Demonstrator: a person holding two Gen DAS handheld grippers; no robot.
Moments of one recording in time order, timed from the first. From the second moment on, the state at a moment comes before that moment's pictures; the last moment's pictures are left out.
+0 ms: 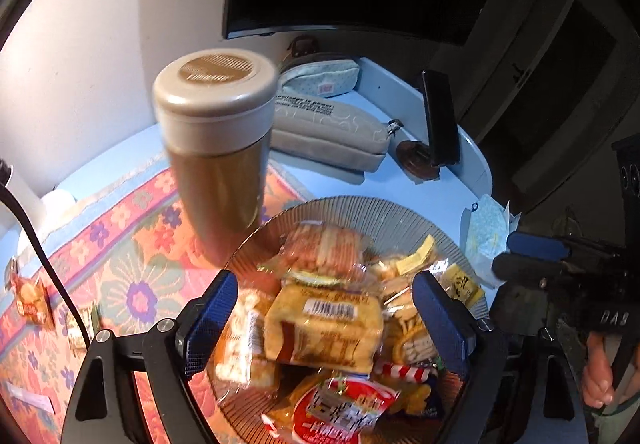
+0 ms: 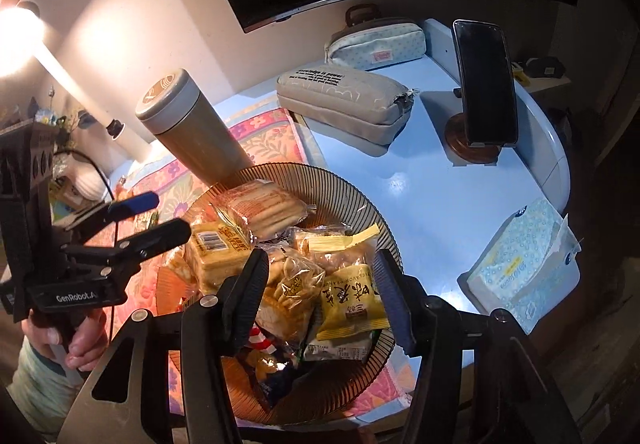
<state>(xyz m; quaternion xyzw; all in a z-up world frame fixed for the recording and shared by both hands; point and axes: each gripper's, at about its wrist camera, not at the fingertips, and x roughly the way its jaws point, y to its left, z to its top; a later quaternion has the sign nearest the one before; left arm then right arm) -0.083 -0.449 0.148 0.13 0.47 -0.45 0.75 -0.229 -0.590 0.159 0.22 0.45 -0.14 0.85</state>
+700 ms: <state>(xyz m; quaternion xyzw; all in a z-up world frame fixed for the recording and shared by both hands) -0.064 -0.333 0.155 0.07 0.50 -0.37 0.78 -0.188 -0.511 0.176 0.18 0.45 -0.06 0.87</state>
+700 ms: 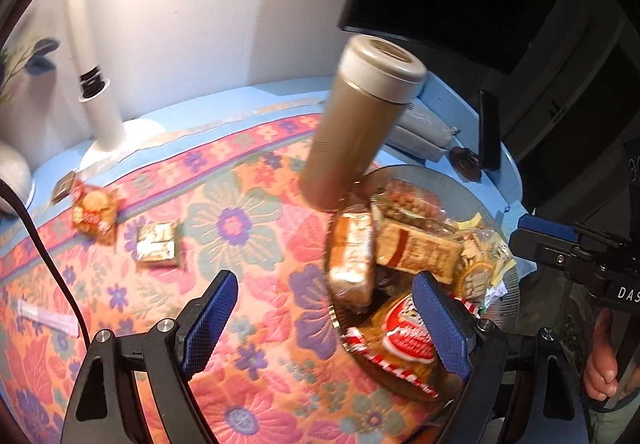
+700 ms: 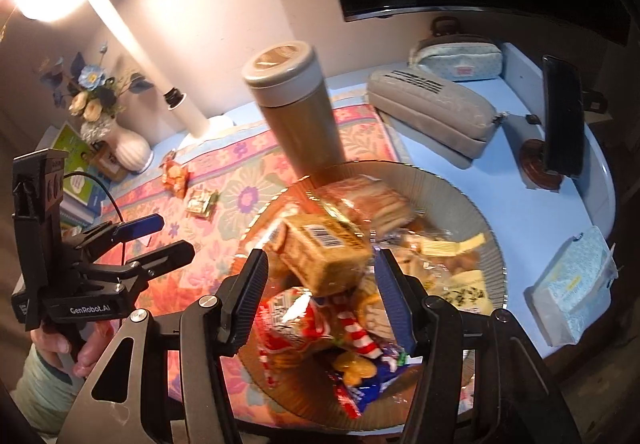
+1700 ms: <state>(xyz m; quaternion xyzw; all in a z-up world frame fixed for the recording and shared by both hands) 0.025 -0.161 0.141 0.00 0.54 -0.27 0.80 -0.092 -0.373 0.160 0.22 0.48 0.05 0.85</state>
